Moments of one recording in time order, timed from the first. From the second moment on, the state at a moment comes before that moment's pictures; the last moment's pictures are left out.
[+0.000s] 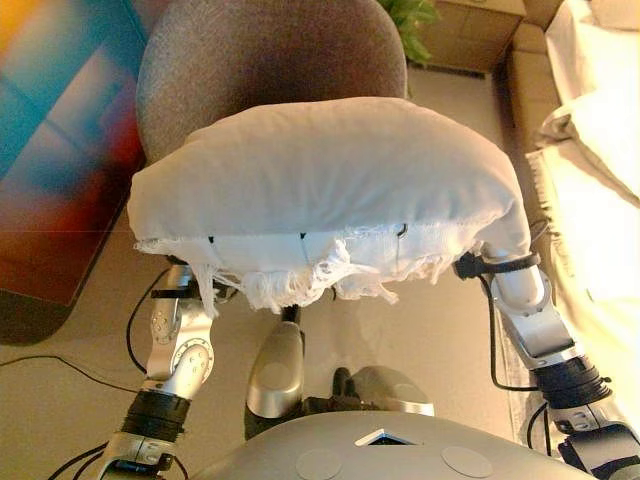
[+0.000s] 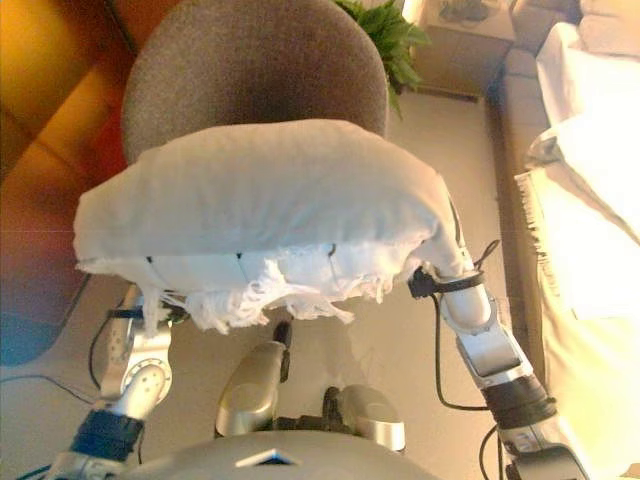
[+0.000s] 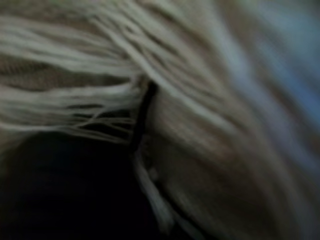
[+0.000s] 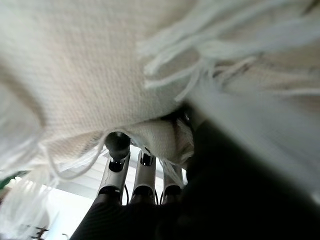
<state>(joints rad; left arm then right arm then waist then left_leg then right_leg) 0.10 0.38 -0.21 -0.01 -0.88 -0.50 -0.11 -0.04 -0.59 0.21 -0.18 0.10 -0.39 -0.16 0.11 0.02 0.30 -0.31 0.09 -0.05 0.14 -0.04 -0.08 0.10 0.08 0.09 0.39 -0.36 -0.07</state>
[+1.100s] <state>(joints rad) 0.10 0.37 -0.19 -0.02 -0.88 -0.47 -0.08 -0.07 -0.56 0.21 -0.18 0.14 -0.36 -0.16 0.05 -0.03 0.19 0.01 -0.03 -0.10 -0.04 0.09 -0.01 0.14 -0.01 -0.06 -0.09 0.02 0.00</state>
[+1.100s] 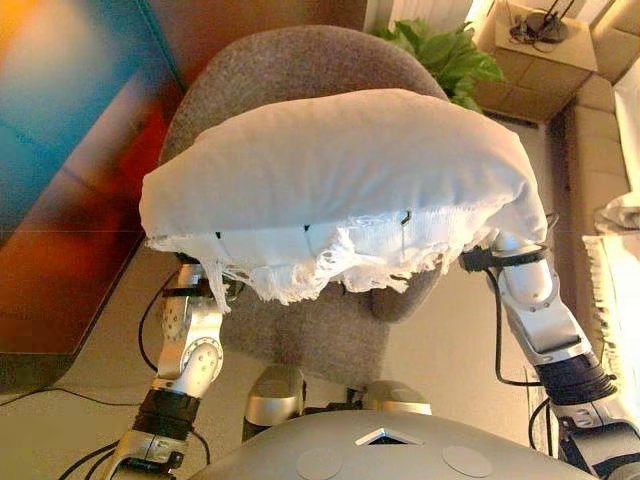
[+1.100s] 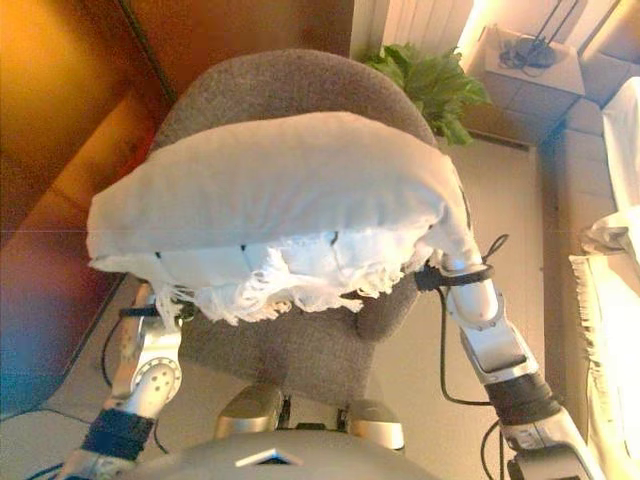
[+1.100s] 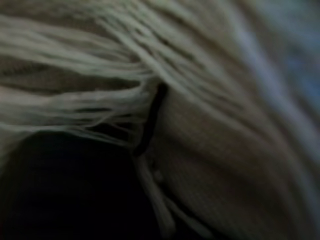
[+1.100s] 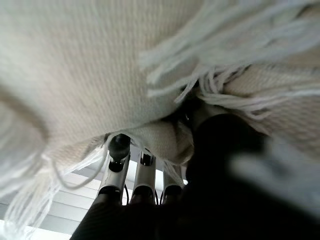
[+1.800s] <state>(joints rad) 0.08 0.37 -0.20 0.19 -0.61 -0.27 0.10 -0.05 -0.43 0.30 0.13 0.31 -0.21 -0.07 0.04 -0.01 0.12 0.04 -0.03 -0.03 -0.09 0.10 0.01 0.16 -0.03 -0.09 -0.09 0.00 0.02</state>
